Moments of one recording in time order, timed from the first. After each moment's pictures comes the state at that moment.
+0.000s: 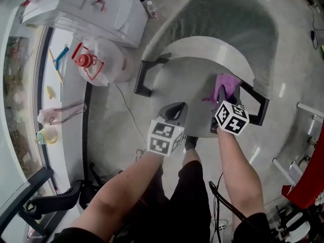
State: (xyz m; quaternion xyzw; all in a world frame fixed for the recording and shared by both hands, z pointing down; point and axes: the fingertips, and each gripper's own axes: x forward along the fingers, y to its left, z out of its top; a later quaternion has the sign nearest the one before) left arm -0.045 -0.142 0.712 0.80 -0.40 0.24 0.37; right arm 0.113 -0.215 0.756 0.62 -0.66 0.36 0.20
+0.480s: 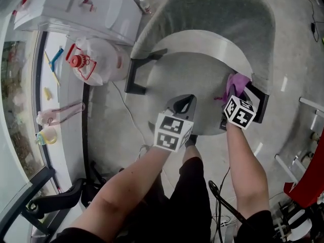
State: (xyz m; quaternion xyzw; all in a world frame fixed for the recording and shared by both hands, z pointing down) left arm 0.012 -0.163 0.712 0.82 -0.38 0.24 0.35; right arm 0.197 -0.202 0.795 0.65 -0.61 0.36 0.27
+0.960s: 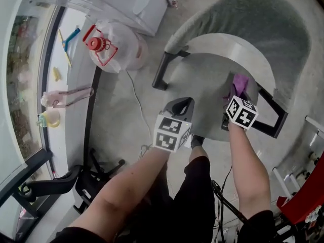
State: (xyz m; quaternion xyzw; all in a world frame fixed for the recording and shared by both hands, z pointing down) left arm -0.085 -0.152 0.743 0.77 -0.44 0.25 0.39; right arm 0.092 -0.229 0.826 0.58 -0.66 0.38 0.28
